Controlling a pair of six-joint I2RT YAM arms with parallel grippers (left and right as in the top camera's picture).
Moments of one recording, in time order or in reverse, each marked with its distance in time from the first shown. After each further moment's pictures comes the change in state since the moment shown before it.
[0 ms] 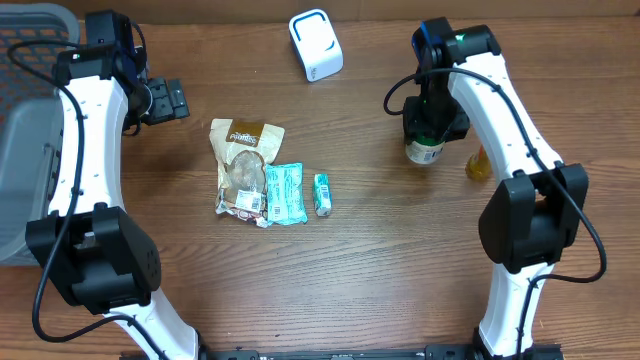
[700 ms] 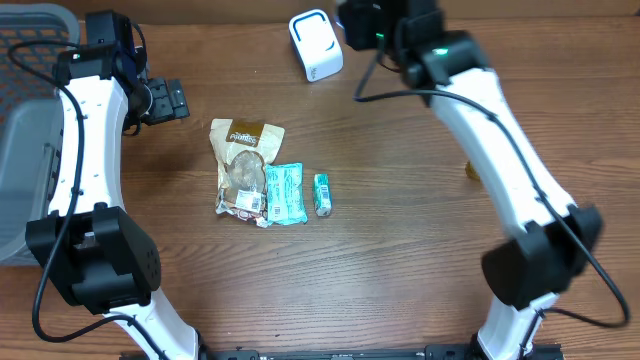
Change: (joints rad) left arm 0.000 0.000 0.000 0.000 0.000 0.000; right arm 0.152 -0.175 0.007 0.845 -0.003 0.000
